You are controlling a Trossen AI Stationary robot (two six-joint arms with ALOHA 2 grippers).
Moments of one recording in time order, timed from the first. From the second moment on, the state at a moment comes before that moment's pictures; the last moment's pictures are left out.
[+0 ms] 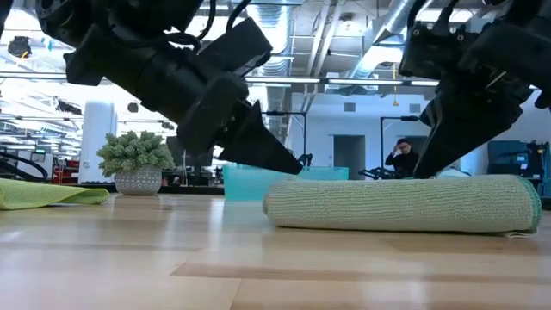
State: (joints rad) left arm -0.37 1.93 0.87 0.48 -0.50 -0.10; right arm 0.51 1.56 0.76 -0.27 0.37 0.65
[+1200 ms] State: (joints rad) left arm -0.28 1.90 0.87 0.40 -0.31 -0.03; right arm 0.46 1.58 0.80 0.10 0.24 0.39
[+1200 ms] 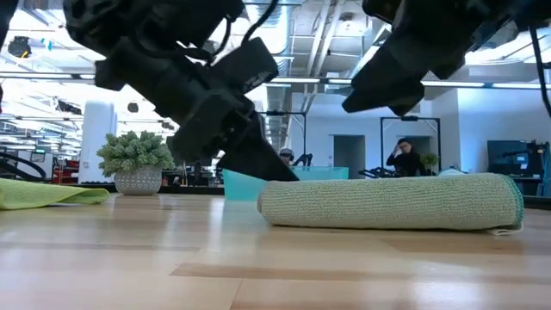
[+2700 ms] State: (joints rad) left arm -0.46 1.68 0.84 -0.18 -0.76 -0.20; right arm 0.50 1.86 1.21 -0.51 0.37 0.18
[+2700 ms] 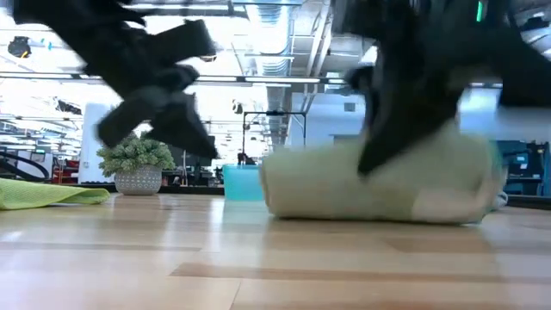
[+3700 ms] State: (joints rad) left arm -0.68 1.66 0.61 -0.27 -1.21 -0.82; right arm -0.48 2.09 1.61 -0.30 0.19 -0.70
